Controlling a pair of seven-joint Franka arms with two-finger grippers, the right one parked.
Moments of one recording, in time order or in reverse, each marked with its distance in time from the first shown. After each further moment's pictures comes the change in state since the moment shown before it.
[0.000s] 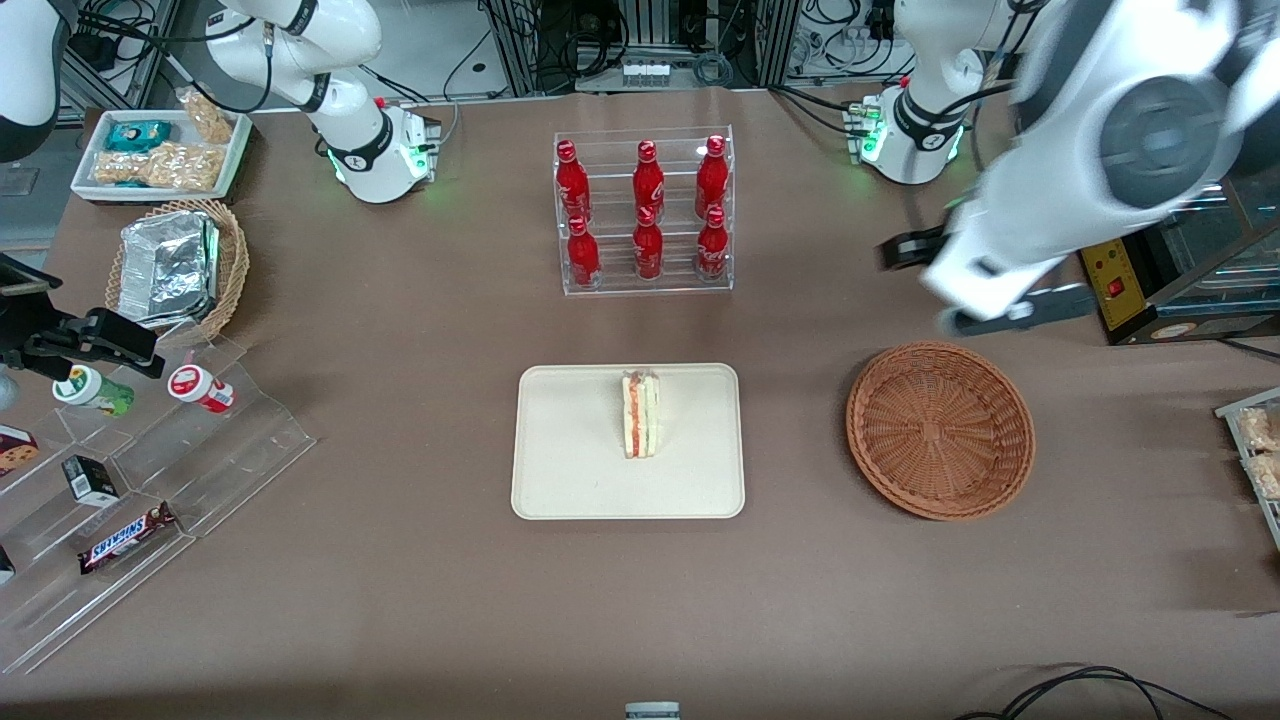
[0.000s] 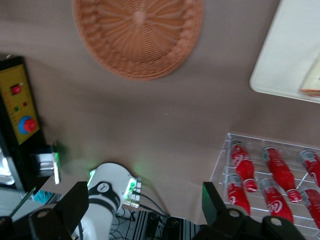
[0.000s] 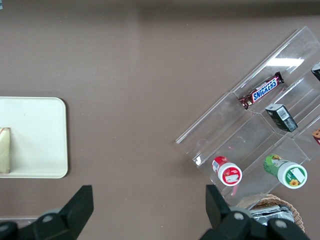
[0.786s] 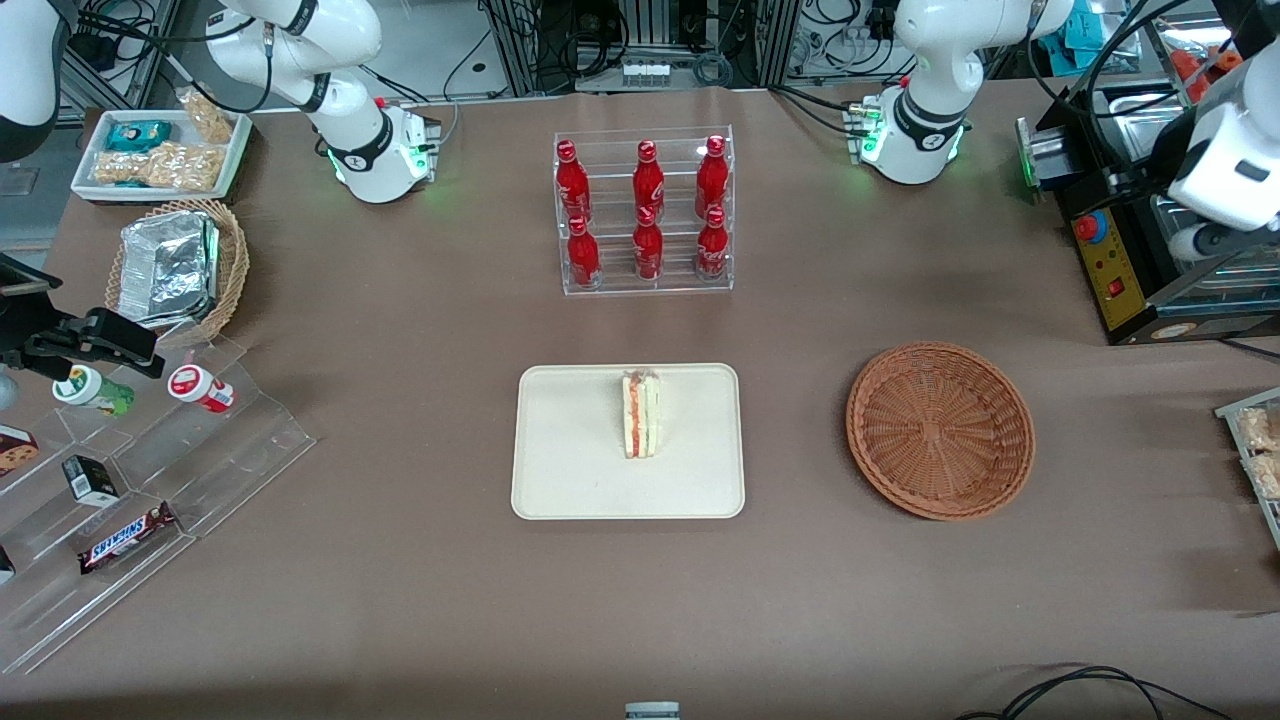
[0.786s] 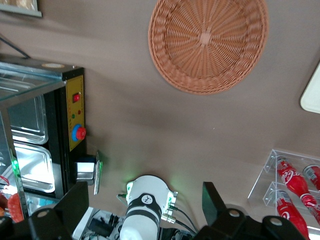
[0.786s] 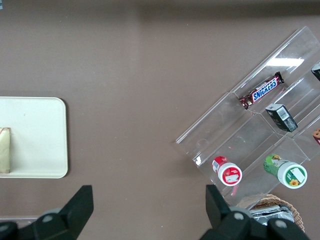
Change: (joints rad) arm 0.228 -0.232 -0.001 -0.168 0.084 0.068 0.236
